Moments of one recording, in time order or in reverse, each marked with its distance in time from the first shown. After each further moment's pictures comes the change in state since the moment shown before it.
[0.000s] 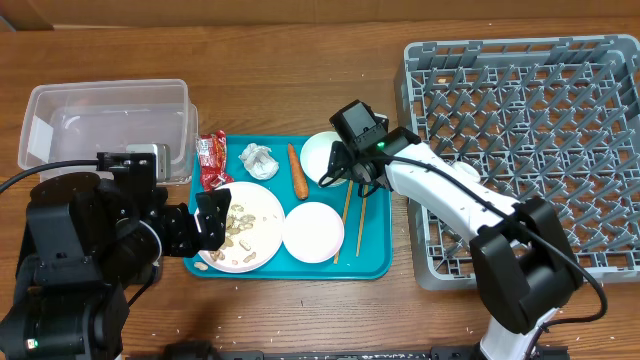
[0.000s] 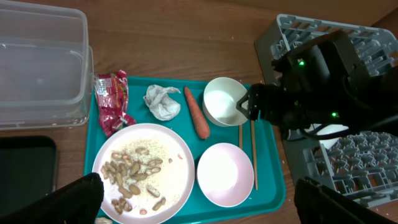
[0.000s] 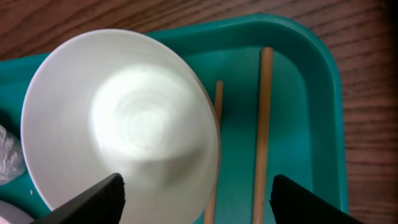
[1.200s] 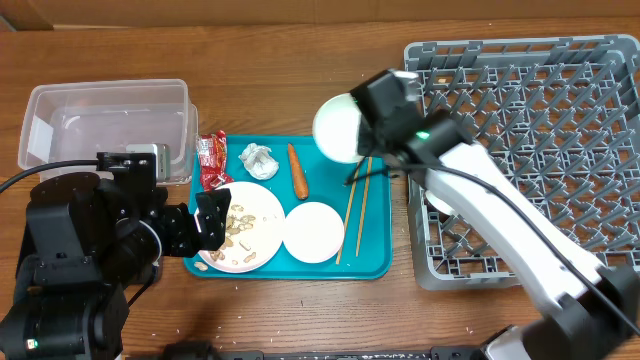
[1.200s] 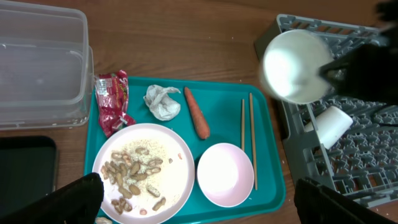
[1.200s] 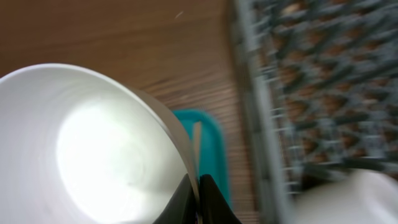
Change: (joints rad) left arm 0.000 0.000 0.001 0.000 0.000 0.000; right arm -0.021 -0.280 0.169 -0.296 0.284 -0.137
